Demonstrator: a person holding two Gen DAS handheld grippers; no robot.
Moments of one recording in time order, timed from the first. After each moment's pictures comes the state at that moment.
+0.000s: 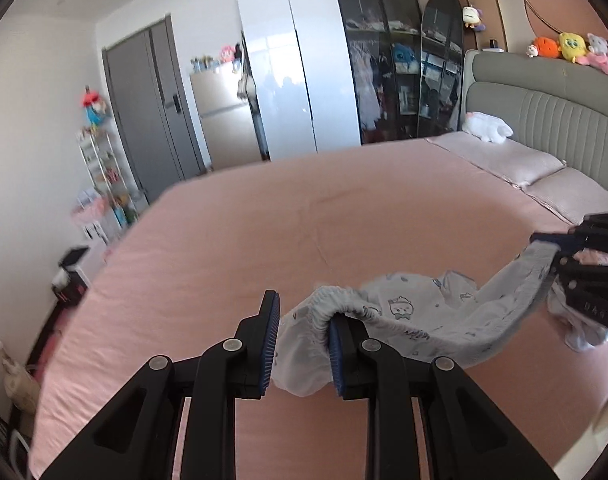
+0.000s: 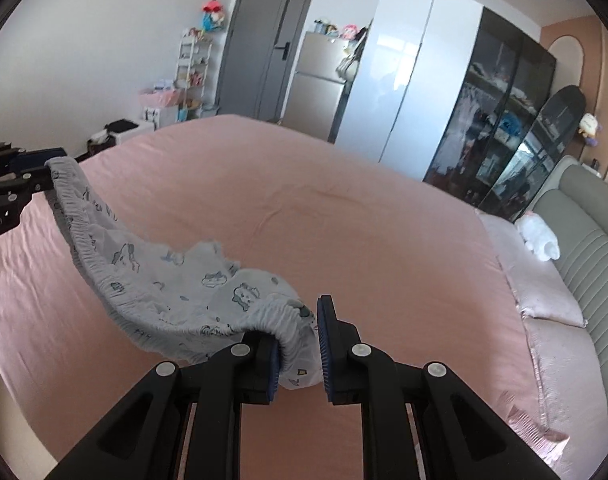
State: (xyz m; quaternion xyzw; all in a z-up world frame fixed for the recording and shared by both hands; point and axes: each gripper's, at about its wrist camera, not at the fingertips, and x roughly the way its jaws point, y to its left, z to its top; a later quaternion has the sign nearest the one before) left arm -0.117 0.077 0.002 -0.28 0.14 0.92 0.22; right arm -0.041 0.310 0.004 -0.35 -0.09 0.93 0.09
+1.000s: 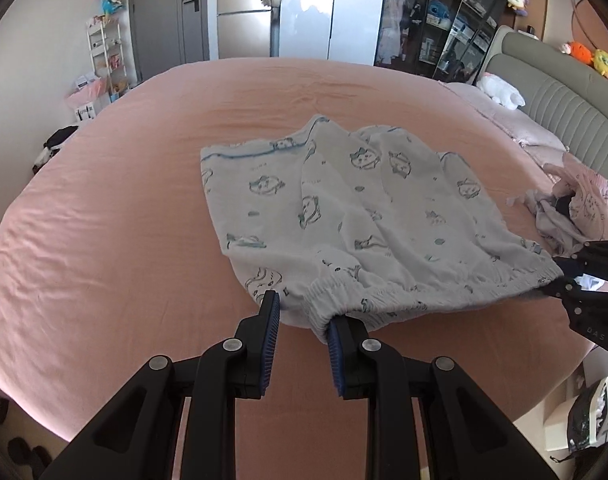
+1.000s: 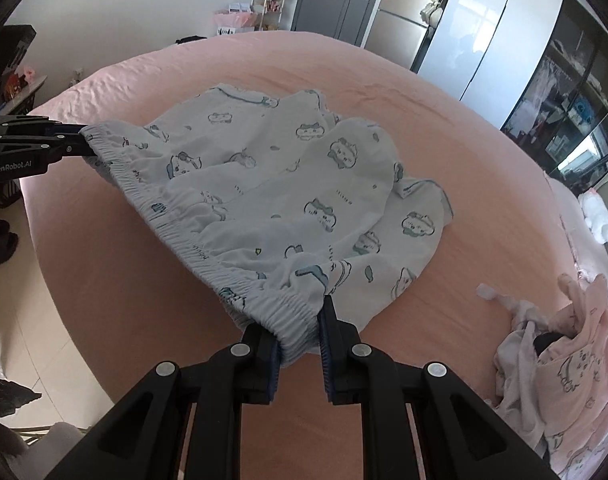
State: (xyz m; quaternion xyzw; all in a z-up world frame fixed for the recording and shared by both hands) left arm -0.044 0.020 -0.121 -0.42 0.06 0.89 0.20; right arm 0.040 0.275 -0.121 -0.47 -0.11 0.88 -0.01
